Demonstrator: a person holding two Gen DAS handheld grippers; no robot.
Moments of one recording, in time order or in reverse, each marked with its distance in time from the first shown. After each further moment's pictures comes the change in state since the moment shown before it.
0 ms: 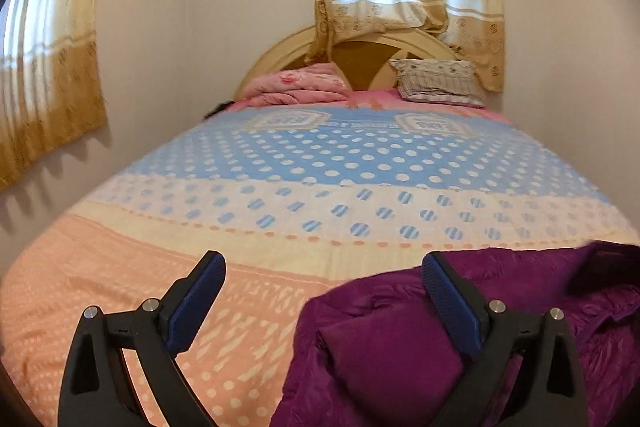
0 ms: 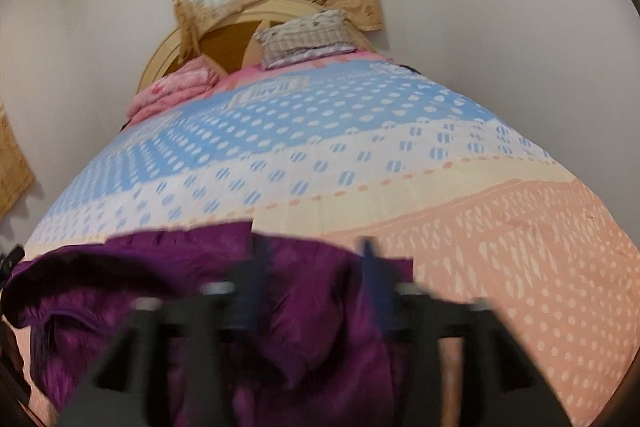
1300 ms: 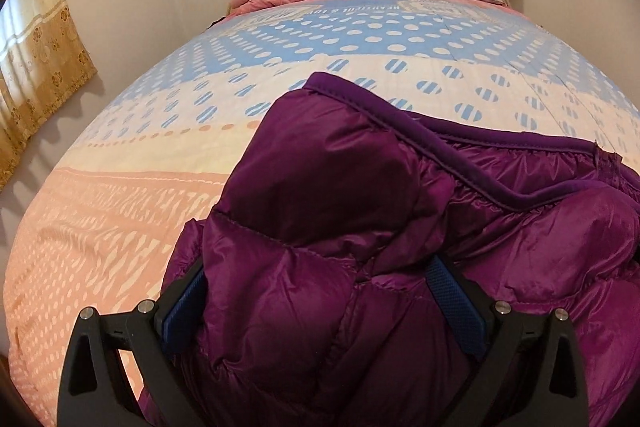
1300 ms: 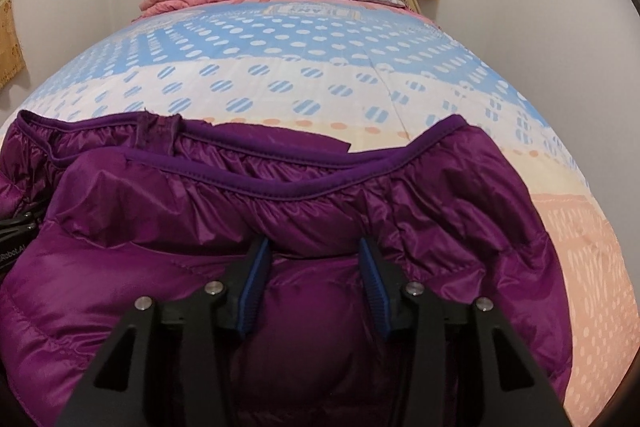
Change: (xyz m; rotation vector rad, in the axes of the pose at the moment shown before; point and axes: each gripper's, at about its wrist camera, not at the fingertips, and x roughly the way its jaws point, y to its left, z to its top) left arm 0.113 -0.082 -0.055 0.067 0.373 0.067; right arm 0.092 0.099 -0.057 -0.329 0.278 -0.071
